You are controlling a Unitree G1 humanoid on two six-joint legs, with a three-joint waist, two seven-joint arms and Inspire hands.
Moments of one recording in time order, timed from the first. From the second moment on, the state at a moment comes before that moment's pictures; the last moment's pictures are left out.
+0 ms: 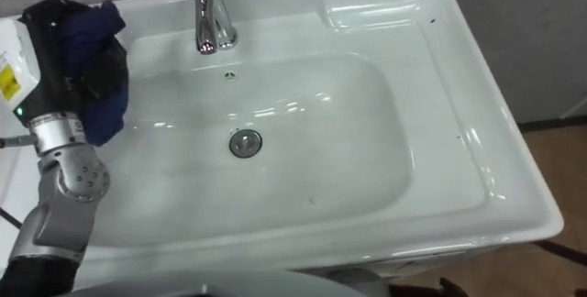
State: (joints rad) left arm 0.11 0.26 0.04 0.07 0.68 -0.11 0.64; right arm 0.16 -0.23 -0.12 1.24 0.24 -0.03 -0.07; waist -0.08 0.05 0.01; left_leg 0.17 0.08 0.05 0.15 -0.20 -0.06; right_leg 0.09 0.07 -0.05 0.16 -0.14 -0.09
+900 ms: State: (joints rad) left arm 0.15 0.30 0.13 0.07 0.70 -0.07 0.65; right arm 0.19 -0.24 -0.12 1.28 0.22 0.01 -0.09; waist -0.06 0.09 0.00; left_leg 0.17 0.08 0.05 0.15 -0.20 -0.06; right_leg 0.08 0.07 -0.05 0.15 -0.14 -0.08
